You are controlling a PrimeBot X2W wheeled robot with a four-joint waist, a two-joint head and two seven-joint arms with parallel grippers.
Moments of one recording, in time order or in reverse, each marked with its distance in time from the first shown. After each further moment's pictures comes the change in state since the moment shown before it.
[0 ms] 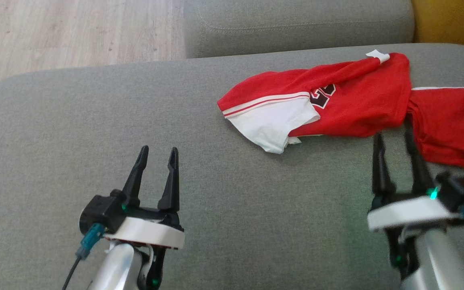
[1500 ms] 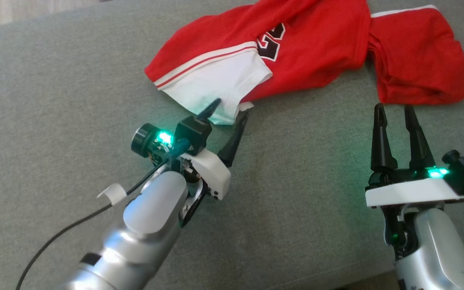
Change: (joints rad) left arm -0.493 -0.001 -0.459 0.386 -0.029 0.057 0.151; right arm -0.046 0.011 0.027 -0.069 0.099 0.000 0.000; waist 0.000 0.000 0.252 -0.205
